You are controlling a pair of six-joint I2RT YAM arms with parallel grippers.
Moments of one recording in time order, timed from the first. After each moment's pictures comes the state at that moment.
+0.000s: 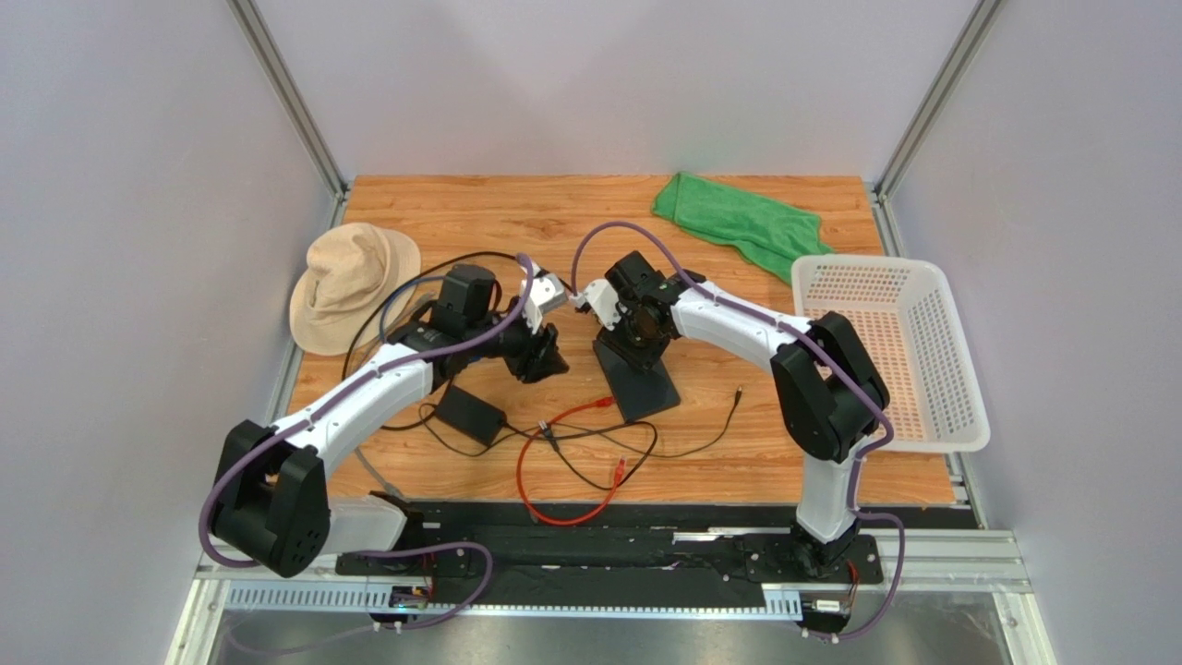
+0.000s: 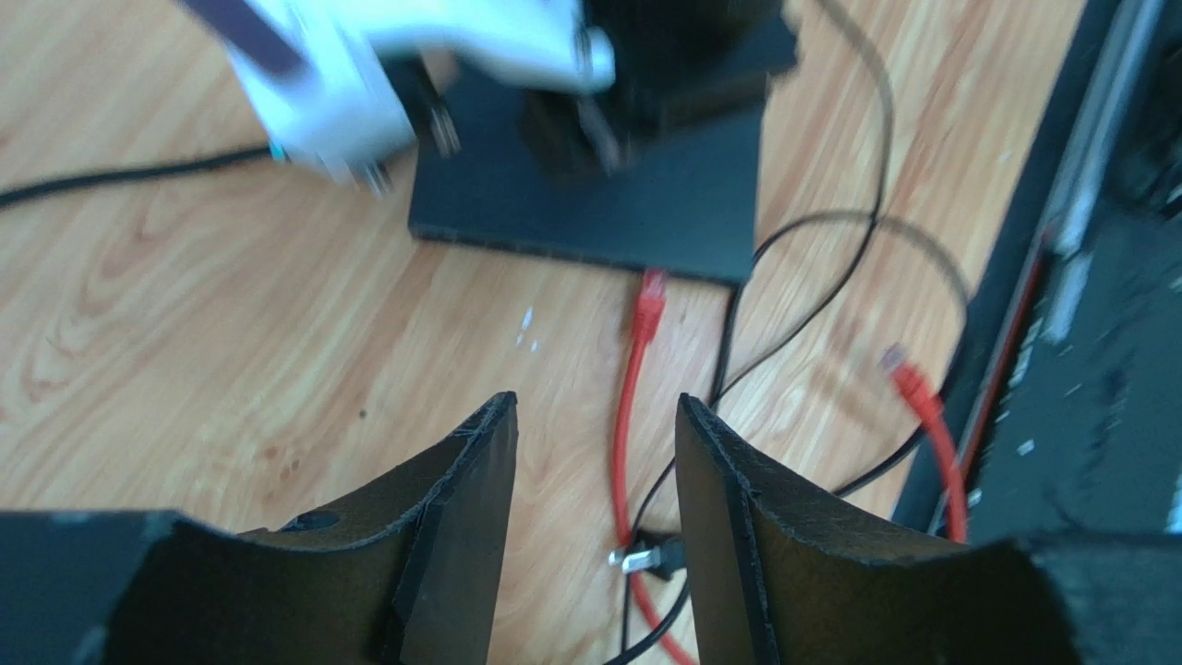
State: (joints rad) left arm -0.45 1.29 0.88 -0.24 0.65 0.22; right arm 0.68 1.89 1.38 -0.69 -0.09 -0.33
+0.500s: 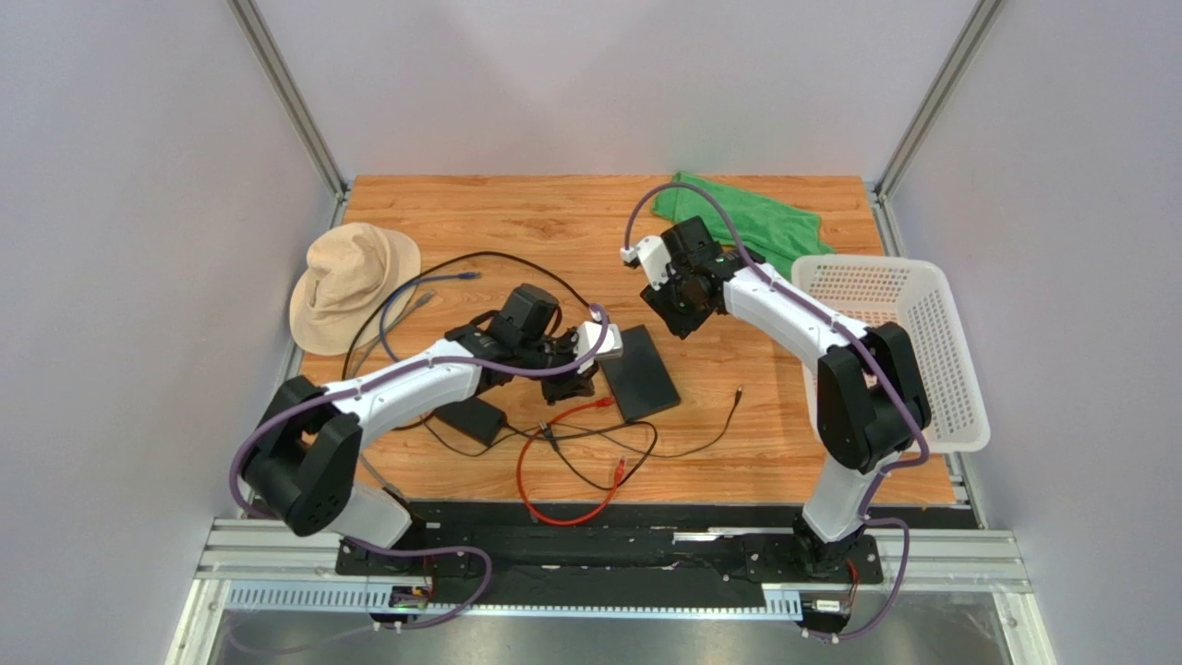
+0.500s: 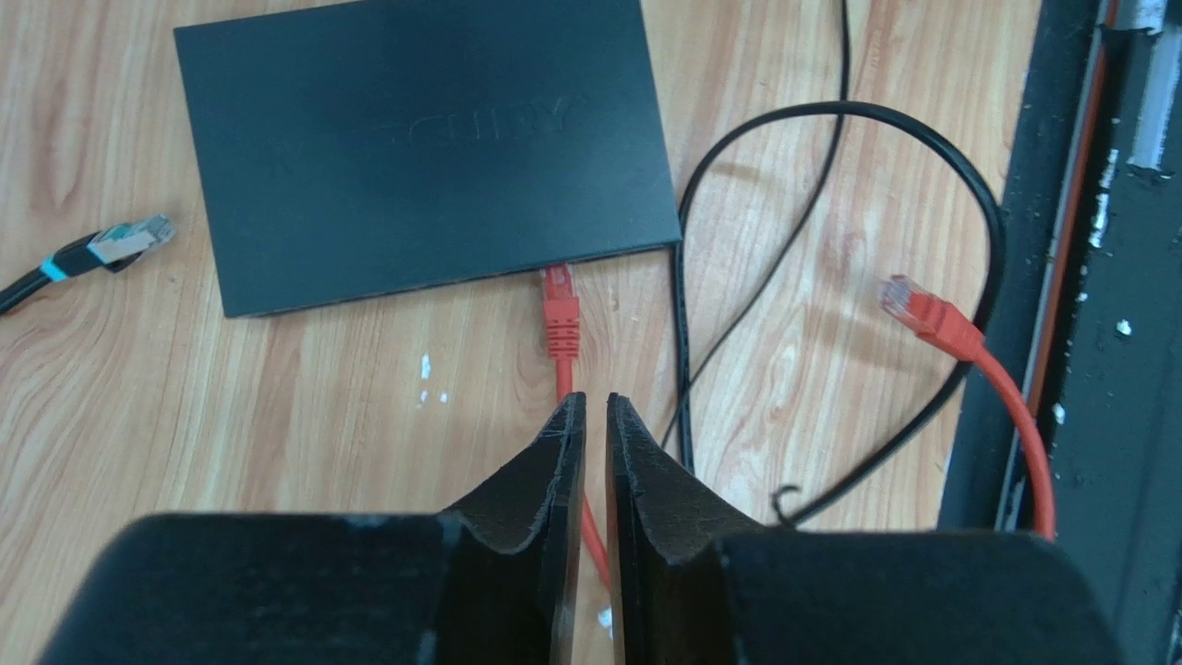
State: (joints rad) left arm -0.66 1.43 0.88 -0.27 0.56 0.48; right arm 0.51 1.78 1.38 -0.67 -0.04 -0.35
